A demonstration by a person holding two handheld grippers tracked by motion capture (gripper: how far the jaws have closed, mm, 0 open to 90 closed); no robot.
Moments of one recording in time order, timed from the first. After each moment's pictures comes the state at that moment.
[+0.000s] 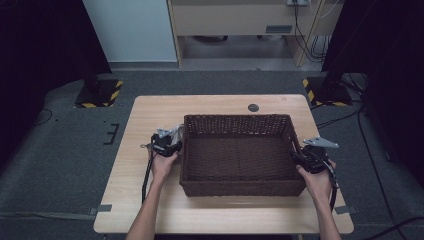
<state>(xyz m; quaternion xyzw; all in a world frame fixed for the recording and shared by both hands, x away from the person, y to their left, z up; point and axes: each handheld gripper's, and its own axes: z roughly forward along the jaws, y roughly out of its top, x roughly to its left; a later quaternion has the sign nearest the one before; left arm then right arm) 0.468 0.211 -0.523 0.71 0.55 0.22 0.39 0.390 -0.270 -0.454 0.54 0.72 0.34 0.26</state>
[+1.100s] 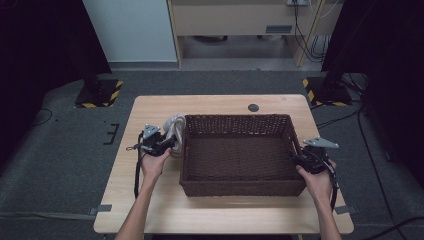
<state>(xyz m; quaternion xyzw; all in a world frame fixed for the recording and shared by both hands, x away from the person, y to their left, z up) 0.440 0.223 -0.478 0.67 0.52 0.22 0.49 0.390 -0.270 -0.454 0.54 0.73 0.35 0.26</state>
